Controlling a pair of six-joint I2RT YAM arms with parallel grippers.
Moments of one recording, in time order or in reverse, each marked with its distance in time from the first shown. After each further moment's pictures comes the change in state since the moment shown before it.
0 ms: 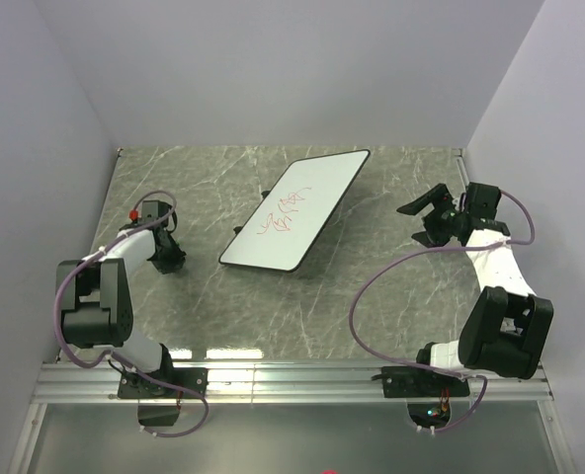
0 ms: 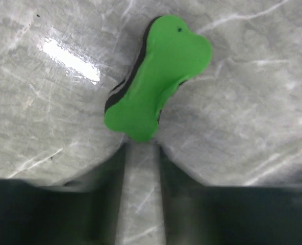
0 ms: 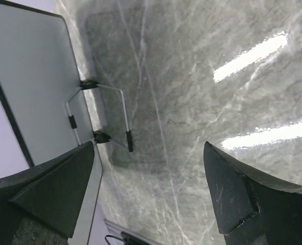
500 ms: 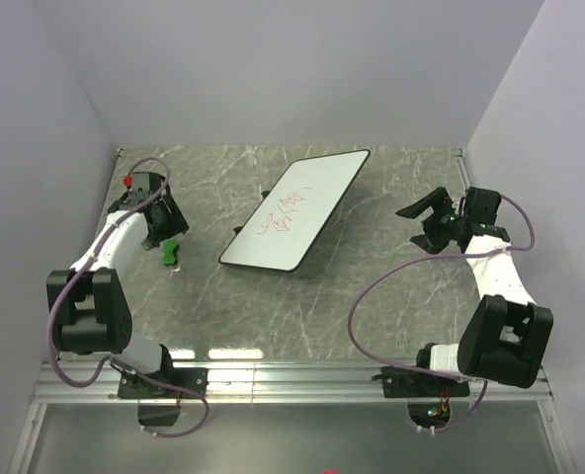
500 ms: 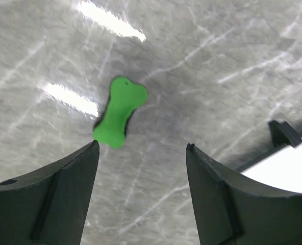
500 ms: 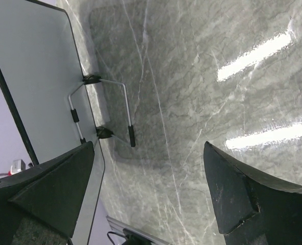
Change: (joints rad) left arm -0.008 -0.050 0.236 -0.132 0.007 0.097; right arm 0.000 -0.053 -0.042 0.008 -0.013 0.019
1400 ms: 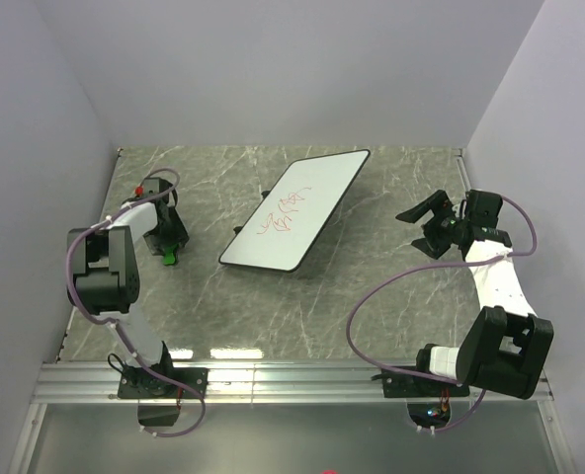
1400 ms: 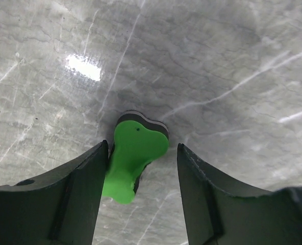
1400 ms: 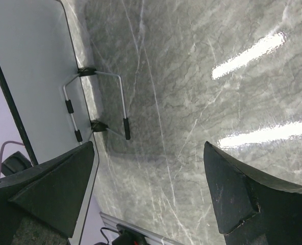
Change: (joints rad) left arm 0.023 0.284 0.049 0.064 -0.029 0.050; right arm 0.000 -0.056 -0.013 -0.055 0.005 -0.036
